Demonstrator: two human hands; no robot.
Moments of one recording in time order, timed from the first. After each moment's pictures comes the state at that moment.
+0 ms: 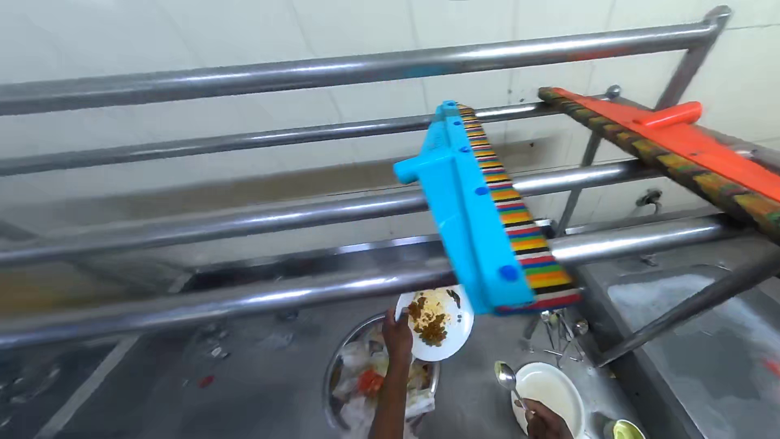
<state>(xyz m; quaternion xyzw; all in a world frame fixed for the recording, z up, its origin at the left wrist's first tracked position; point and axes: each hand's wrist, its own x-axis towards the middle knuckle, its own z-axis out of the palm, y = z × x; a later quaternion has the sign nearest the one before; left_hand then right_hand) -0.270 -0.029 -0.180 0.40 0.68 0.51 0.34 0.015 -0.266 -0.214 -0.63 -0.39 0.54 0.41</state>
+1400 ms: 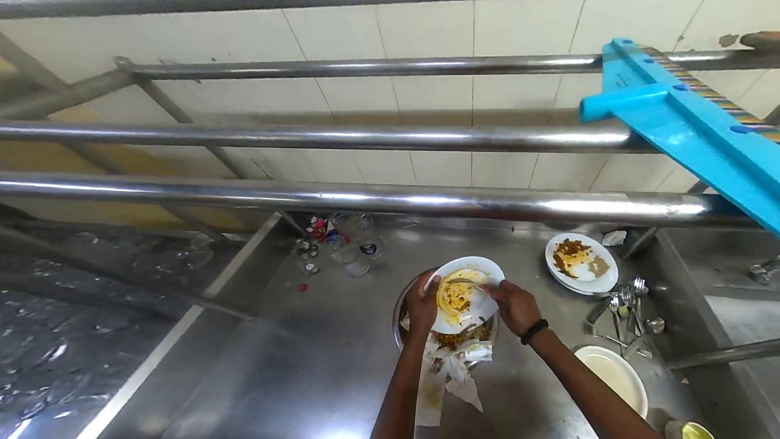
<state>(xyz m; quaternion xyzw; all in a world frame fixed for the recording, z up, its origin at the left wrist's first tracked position) -0.400 -0.093 -0.160 0.50 0.60 0.54 0.29 -0.158 -0.077 -0.158 -0.52 -0.81 0.20 0.18</state>
